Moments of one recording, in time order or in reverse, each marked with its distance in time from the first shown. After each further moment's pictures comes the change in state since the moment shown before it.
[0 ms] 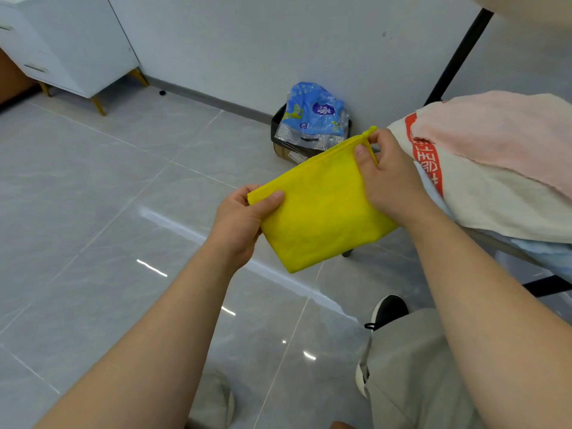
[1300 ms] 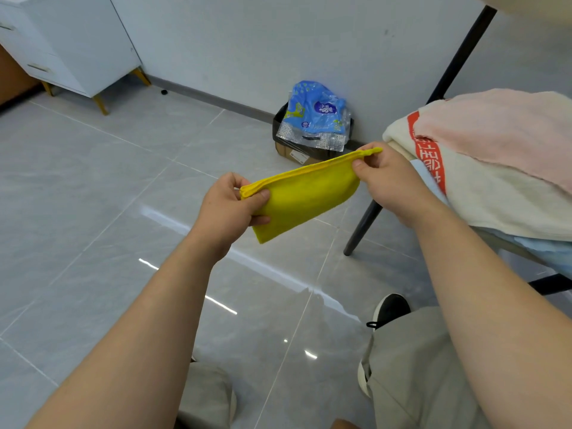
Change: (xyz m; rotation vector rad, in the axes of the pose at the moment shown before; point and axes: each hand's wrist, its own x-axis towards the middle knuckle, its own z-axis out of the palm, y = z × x) left_hand -0.002 0.021 -0.018 0.313 0.067 0.126; right_hand 0.012 0.016 0.009 0.156 -0.100 0.095
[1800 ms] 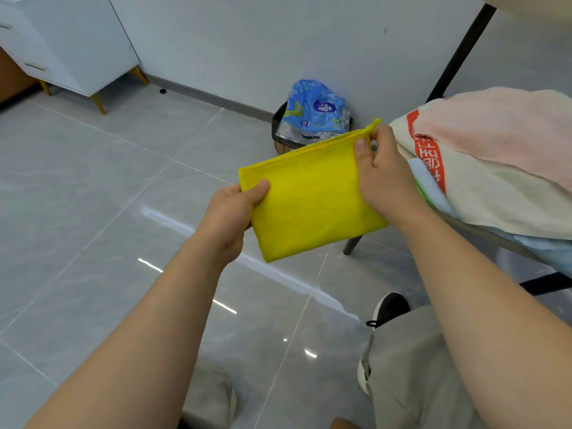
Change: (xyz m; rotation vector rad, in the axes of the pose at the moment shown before) left_hand -0.005 0.005 0.012 -0.188 -0.024 -0.188; right_hand -0.016 -0.017 0.008 -0.105 0.155 -0.091
